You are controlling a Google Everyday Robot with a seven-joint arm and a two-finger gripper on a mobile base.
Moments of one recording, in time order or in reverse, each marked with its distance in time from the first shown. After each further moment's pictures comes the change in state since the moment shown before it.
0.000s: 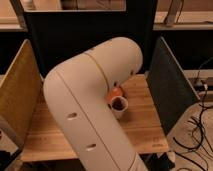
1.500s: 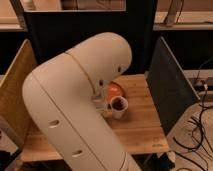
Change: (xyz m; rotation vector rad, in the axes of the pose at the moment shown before) arm 0.006 -0.018 -0.012 0.148 0.021 -0.070
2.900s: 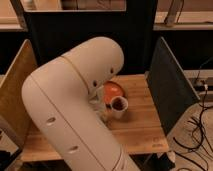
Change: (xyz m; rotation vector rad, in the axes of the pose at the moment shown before) arm 0.027 0.001 0.014 -0.004 0.147 -0.089
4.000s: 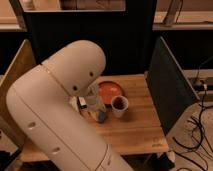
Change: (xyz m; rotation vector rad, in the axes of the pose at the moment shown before) arm -0.050 -0.010 -0.009 0.097 -0.036 0.002
